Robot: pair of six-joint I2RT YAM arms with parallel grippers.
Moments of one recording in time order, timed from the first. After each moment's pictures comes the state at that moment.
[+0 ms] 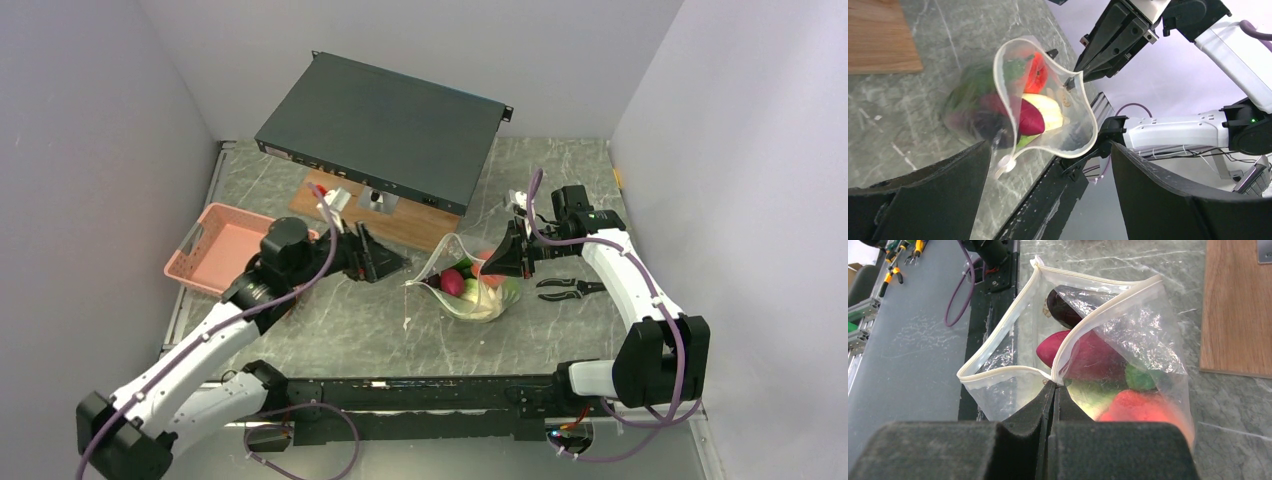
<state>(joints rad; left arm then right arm) -0.55 0.85 0.73 -0.04 0.51 -0.75 0.10 1.31 1.03 -0.97 -1.29 -0.89</state>
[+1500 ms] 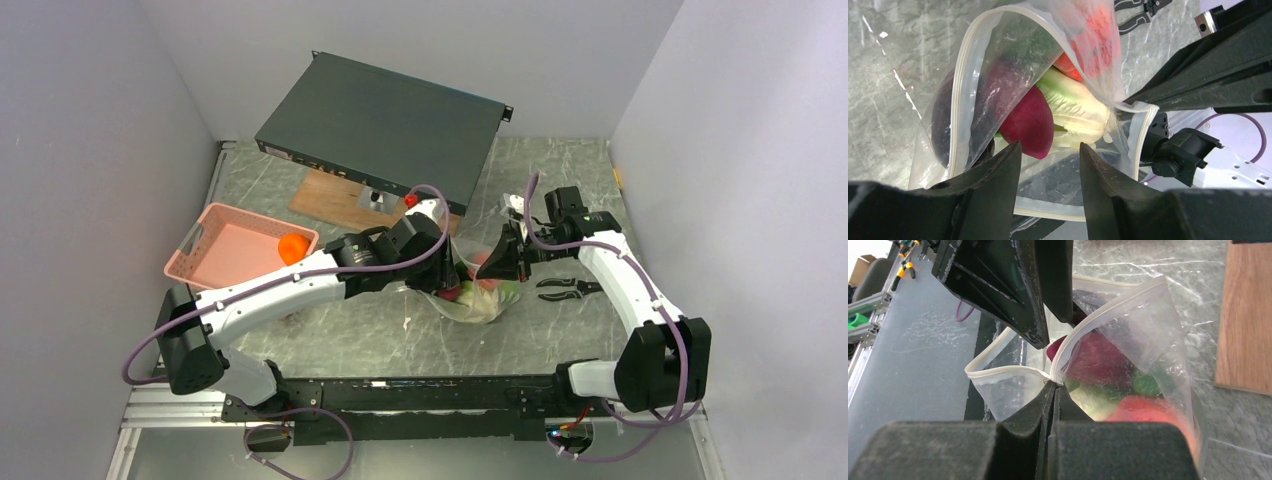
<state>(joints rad) -1.05 1.45 1.30 -0.58 -0.10 -0.86 0.14 1.29 1.02 -0.96 -1.31 -0.89</state>
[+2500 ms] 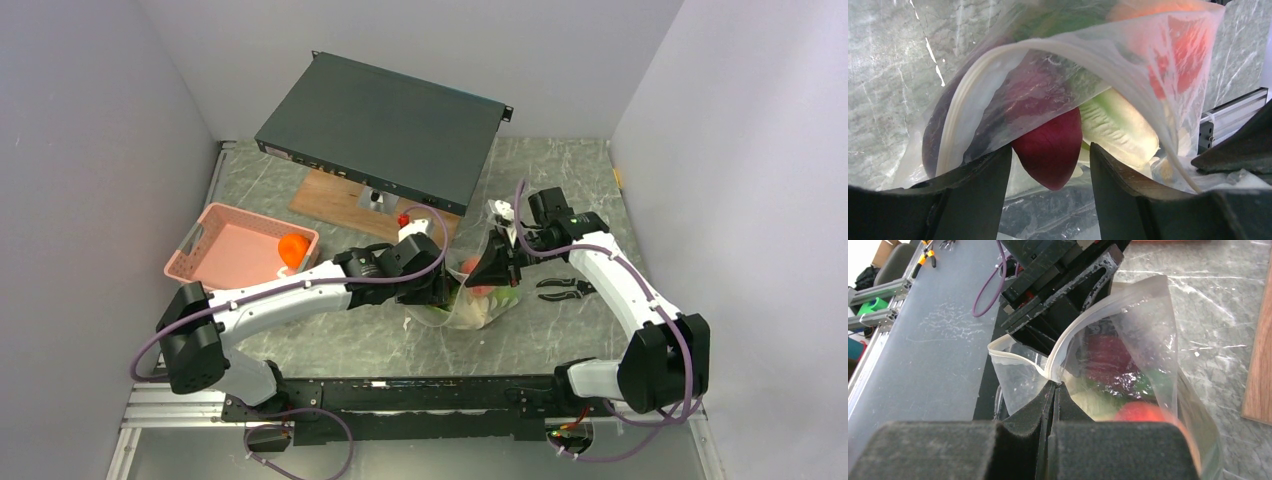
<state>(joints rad) -1.07 1.45 1.16 -0.57 -0.18 -0.94 0.25 1.30 1.02 -0.93 -1.32 -0.86</state>
